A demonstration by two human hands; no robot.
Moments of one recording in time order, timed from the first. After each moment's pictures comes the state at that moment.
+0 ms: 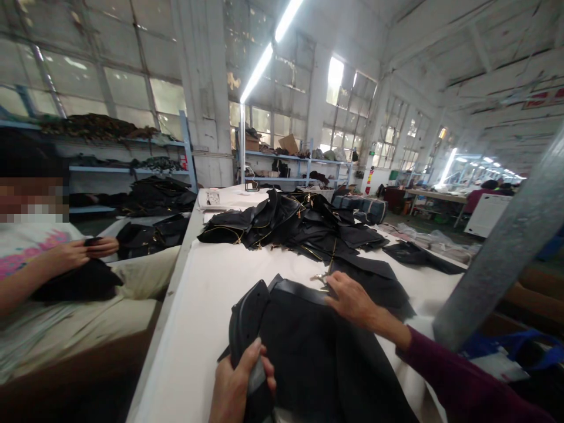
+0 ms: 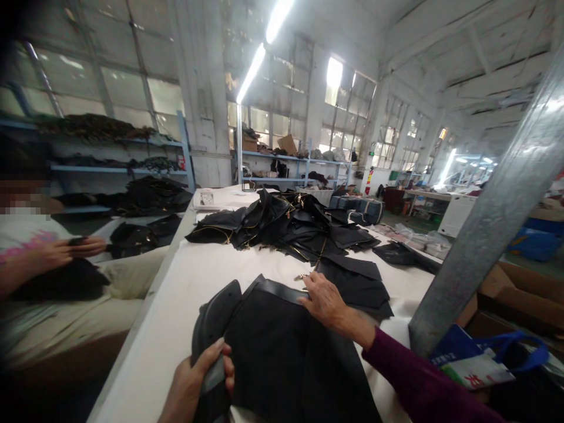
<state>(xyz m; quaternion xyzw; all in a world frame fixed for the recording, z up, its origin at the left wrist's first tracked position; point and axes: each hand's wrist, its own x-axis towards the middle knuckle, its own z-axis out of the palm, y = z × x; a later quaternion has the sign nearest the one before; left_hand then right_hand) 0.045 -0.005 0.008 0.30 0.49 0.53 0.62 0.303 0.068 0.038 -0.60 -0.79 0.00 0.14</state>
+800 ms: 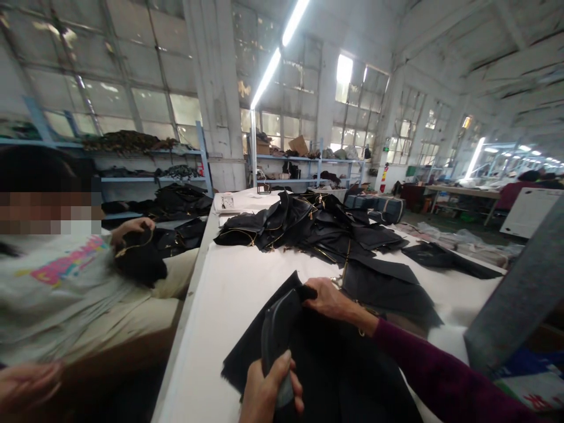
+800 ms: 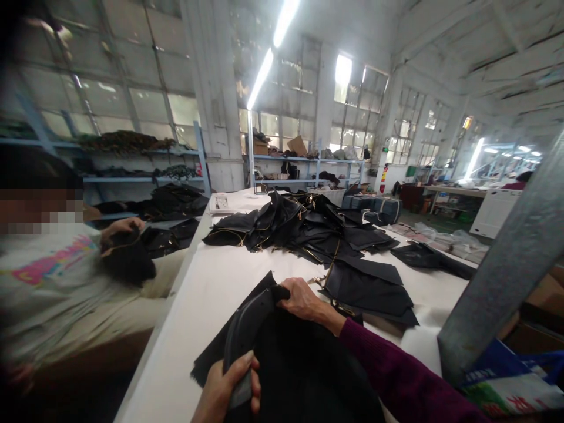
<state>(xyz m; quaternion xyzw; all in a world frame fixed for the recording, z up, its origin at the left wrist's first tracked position) 0.055 0.003 -0.013 0.38 0.47 0.48 0.64 0.236 0.118 0.032 -0.47 -0.83 0.16 0.27</state>
